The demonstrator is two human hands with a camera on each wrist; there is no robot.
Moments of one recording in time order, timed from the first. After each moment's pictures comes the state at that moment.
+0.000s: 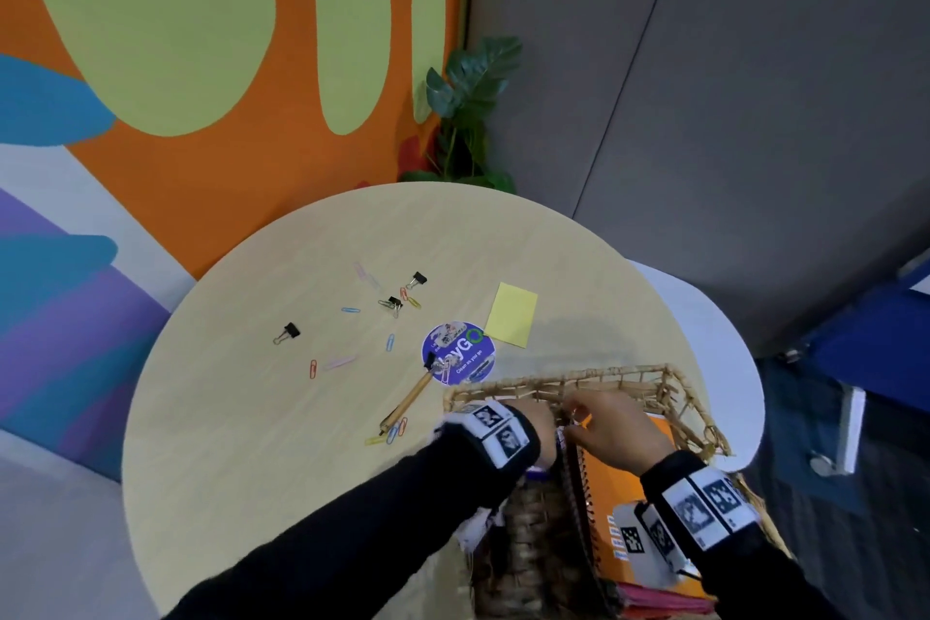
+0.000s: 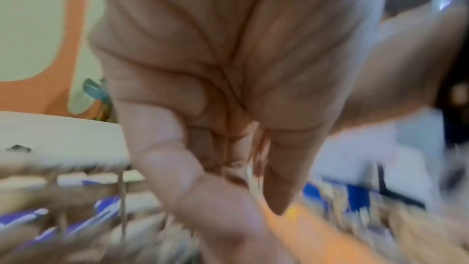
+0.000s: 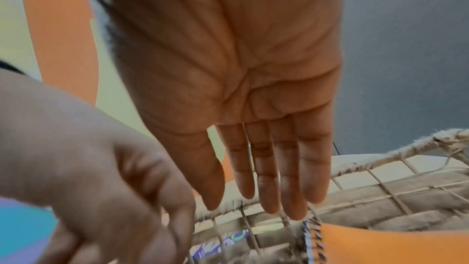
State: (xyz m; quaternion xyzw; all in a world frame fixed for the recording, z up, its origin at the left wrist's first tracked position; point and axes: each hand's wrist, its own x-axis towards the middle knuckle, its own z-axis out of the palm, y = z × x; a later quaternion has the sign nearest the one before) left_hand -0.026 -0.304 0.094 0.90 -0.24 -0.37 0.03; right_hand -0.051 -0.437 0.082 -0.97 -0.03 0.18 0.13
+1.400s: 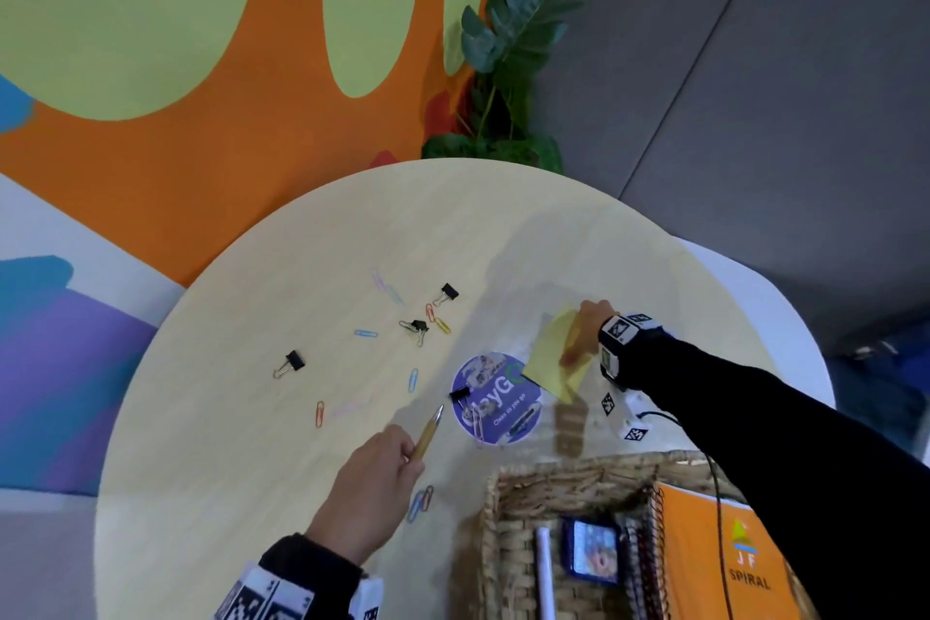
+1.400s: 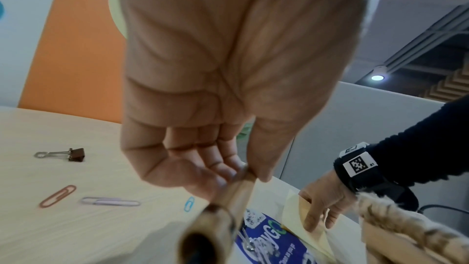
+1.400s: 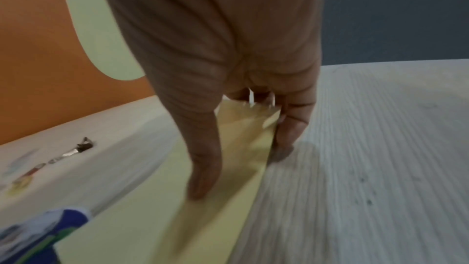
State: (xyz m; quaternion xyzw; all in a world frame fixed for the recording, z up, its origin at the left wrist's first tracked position) left_hand 0.030 -0.134 0.037 0.92 0.03 -0.22 0.32; right_hand 0.283 -0.493 -0.165 -0.93 0.10 0.34 0.01
